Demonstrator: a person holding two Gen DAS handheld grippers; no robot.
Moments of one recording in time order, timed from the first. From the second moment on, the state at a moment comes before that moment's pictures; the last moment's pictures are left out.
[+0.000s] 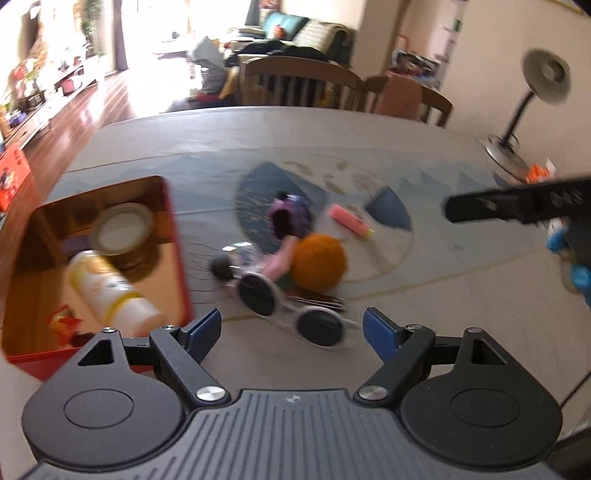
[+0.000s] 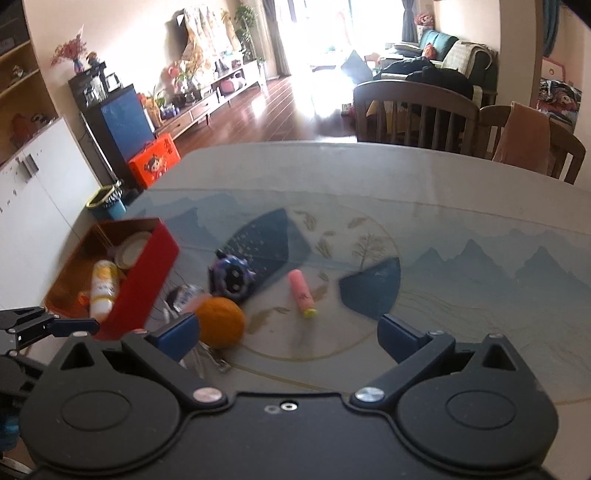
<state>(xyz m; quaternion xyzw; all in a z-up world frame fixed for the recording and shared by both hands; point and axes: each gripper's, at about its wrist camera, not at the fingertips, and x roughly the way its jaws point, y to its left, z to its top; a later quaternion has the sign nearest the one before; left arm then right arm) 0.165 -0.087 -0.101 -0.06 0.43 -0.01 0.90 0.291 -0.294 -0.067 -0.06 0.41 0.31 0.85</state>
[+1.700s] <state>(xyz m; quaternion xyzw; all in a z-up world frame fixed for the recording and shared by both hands) 0.194 -0.137 -0.173 0.08 0.42 -0.06 0.90 0.373 -0.223 -0.153 -0.18 0.45 0.35 0.80</state>
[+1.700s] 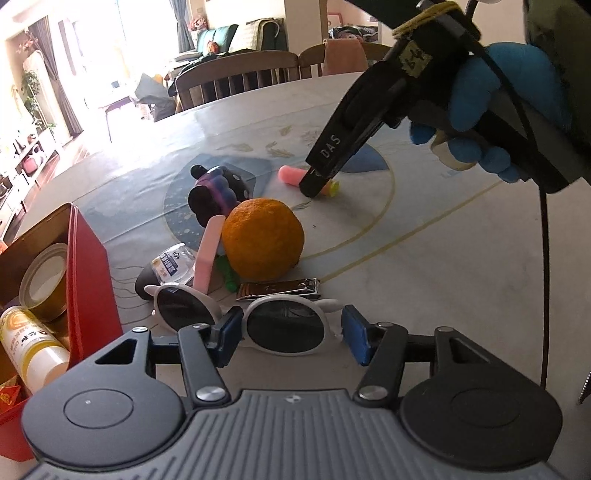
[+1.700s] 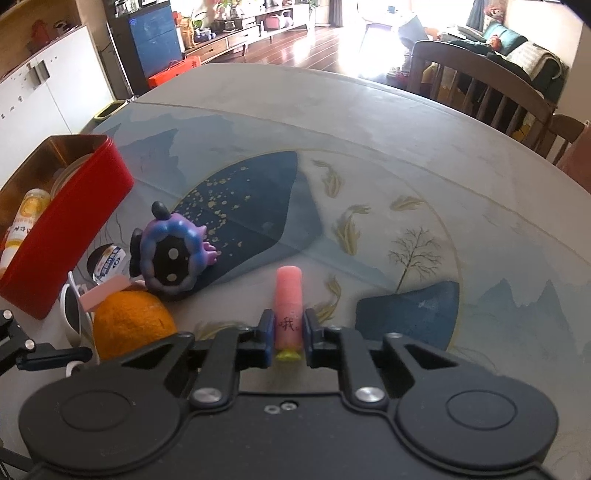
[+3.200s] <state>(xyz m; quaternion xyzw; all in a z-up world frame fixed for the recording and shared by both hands) 0.164 -0.030 -0.065 -0.03 0.35 -0.05 0.94 0.238 -0.199 -0.053 -0.07 0.42 0.36 0.83</state>
